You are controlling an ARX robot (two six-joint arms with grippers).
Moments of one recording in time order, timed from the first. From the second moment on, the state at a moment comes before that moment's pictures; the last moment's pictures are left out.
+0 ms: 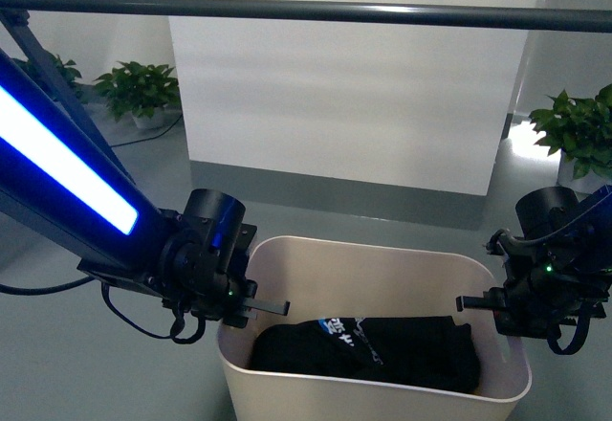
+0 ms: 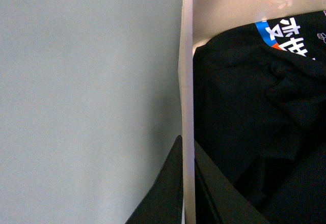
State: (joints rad) left arm -0.22 2.65 1.69 0.11 -0.11 0.05; right arm -0.04 2.59 1.66 -0.14 0.04 0.07
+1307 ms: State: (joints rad) left arm -0.20 2.61 1.57 0.39 -0.07 0.02; right arm -0.05 2.58 1.59 0.07 0.00 0.10
